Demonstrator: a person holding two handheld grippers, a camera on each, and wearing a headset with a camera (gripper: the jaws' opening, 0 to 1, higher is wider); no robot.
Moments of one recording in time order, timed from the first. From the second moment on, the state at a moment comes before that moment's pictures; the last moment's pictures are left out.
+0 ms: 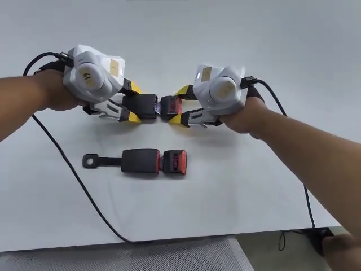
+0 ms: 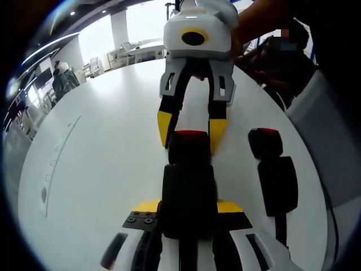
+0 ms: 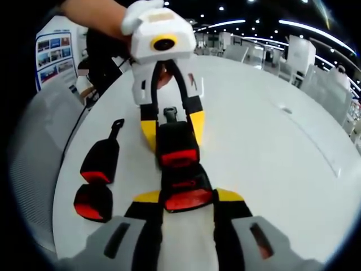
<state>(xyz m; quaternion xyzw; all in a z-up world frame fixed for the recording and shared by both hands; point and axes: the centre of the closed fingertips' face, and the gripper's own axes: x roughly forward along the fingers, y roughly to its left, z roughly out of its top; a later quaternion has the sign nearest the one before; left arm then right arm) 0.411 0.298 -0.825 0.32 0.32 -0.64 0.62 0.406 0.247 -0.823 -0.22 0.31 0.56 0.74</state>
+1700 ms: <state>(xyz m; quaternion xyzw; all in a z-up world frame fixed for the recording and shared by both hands) 0.409 0.297 -0.824 0.32 0.32 -0.64 0.62 0.405 0.208 -0.828 -0.20 0.30 0.56 0.75</state>
